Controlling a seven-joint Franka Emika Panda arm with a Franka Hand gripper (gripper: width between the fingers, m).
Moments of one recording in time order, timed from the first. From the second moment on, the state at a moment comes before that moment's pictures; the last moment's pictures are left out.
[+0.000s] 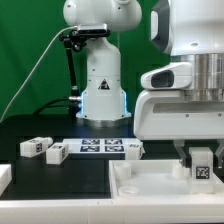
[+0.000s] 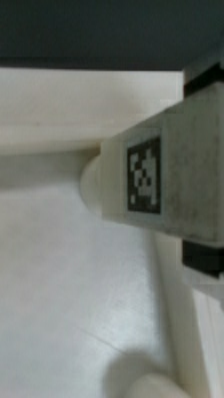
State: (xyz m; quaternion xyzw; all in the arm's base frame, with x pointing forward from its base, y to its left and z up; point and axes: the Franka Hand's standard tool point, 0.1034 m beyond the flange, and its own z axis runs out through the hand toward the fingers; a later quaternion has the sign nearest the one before) arm 0.625 0.117 0.067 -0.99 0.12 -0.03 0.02
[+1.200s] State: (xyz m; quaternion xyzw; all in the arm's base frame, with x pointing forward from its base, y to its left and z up) arm 0.623 0.119 0.065 -0.71 0.70 0.00 0.06
